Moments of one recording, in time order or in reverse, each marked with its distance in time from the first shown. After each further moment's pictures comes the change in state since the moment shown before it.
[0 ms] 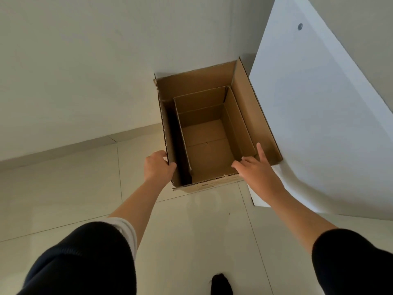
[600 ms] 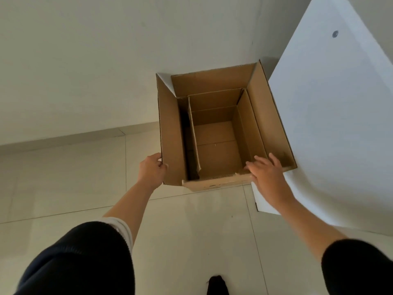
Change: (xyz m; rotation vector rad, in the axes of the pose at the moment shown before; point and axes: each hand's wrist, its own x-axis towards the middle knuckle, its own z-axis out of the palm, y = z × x) left_hand 0.002 -0.045 -0.026 -0.202 -0.068 -0.027; right_hand 0.002 -0.009 -0.009 0.157 0.025 0.144
